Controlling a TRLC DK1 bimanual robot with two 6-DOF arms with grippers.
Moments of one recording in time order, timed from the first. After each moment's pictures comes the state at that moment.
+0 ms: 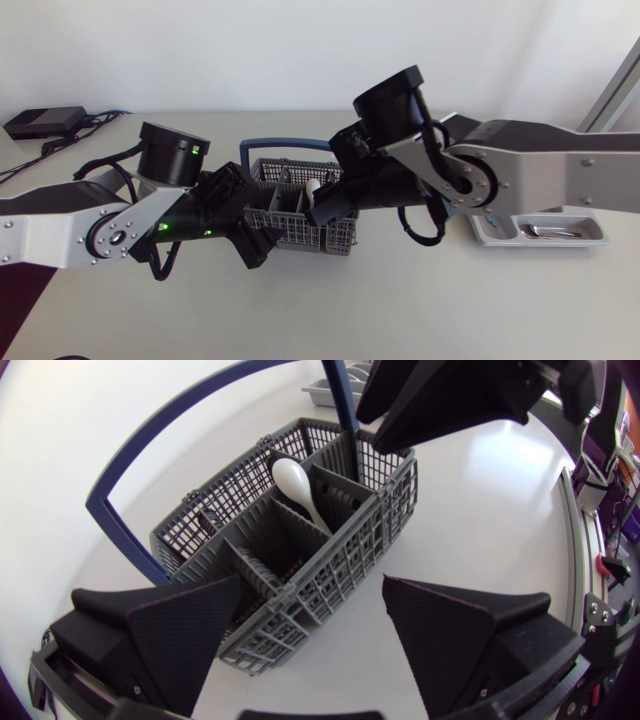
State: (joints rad) left arm -0.50 1.43 0.72 -0.02 0.19 0.44; right arm 0.71 1.55 1.02 -0.22 0.00 0.02
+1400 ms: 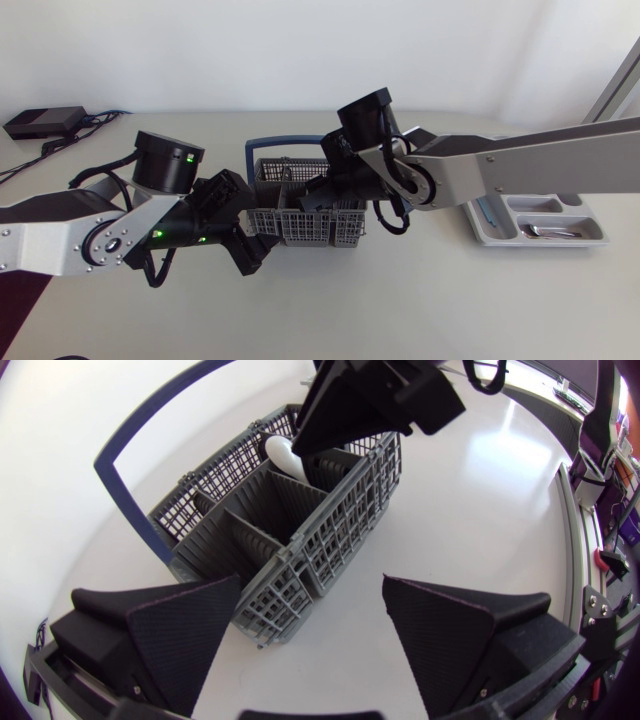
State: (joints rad) left arm -0.49 1.41 0.68 -0.02 0.20 0.44; right arm 0.66 1.75 1.07 -0.02 0.05 0.03
